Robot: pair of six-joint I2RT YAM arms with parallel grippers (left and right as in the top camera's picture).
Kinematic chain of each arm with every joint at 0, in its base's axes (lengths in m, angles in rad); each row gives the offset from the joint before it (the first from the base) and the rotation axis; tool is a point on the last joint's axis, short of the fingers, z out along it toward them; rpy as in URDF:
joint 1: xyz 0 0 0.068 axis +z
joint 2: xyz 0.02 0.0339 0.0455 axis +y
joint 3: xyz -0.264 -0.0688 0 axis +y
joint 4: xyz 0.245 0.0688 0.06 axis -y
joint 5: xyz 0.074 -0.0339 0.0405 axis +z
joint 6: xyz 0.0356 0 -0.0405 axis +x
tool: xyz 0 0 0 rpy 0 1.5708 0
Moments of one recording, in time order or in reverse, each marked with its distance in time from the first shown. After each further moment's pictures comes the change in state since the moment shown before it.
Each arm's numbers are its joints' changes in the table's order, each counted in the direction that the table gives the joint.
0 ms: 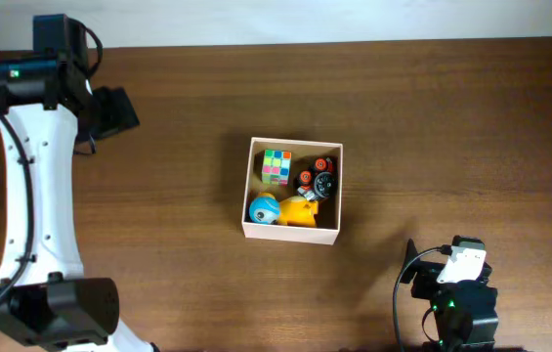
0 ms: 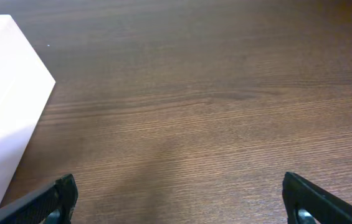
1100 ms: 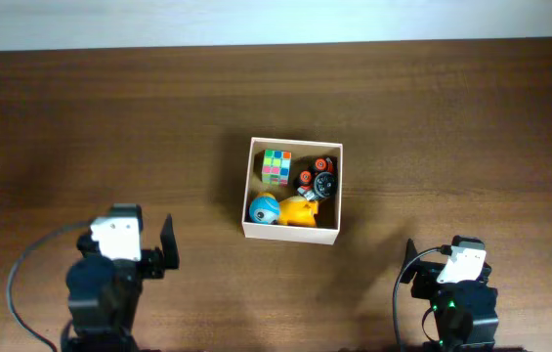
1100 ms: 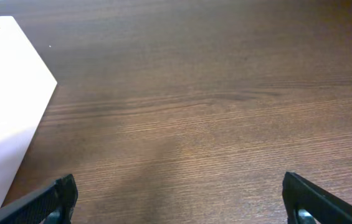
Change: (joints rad) left arm -0.071 -1.377 1.560 0.925 -0.189 0.367; right arm -0.001 -0.004 0.000 0.000 0.004 0.001
